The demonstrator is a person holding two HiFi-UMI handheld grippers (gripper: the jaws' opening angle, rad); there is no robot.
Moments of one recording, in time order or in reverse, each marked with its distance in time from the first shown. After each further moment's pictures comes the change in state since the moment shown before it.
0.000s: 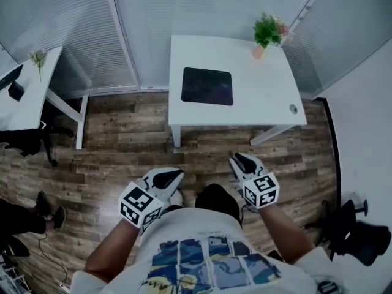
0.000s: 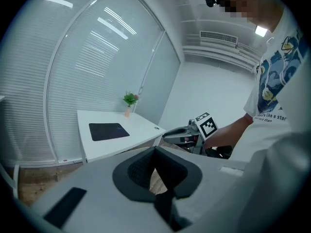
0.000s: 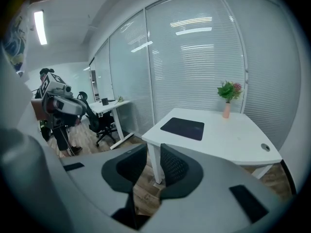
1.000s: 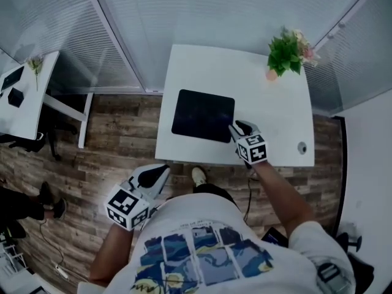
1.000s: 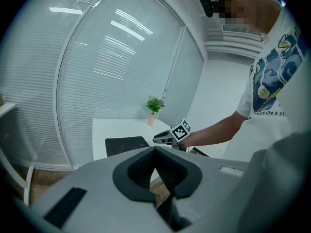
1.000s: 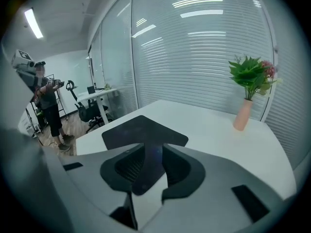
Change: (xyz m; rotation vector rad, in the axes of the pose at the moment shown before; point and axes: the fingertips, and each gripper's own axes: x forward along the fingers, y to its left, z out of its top) left arm 0.133 0.144 0.115 -0.056 -0.019 0.231; right arm 0.263 -0.266 0.055 -0.071 0.137 0.055
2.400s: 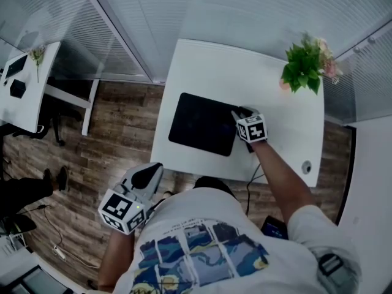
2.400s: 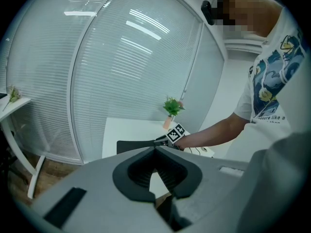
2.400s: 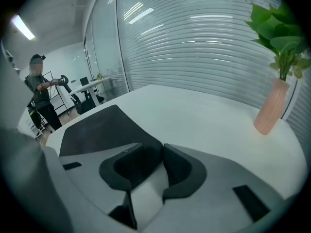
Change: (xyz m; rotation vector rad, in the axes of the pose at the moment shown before) left arm 0.052 0.052 0.026 -0.116 0.003 0.183; right arm 0.131 -0.088 0.005 0.002 0.150 0.049
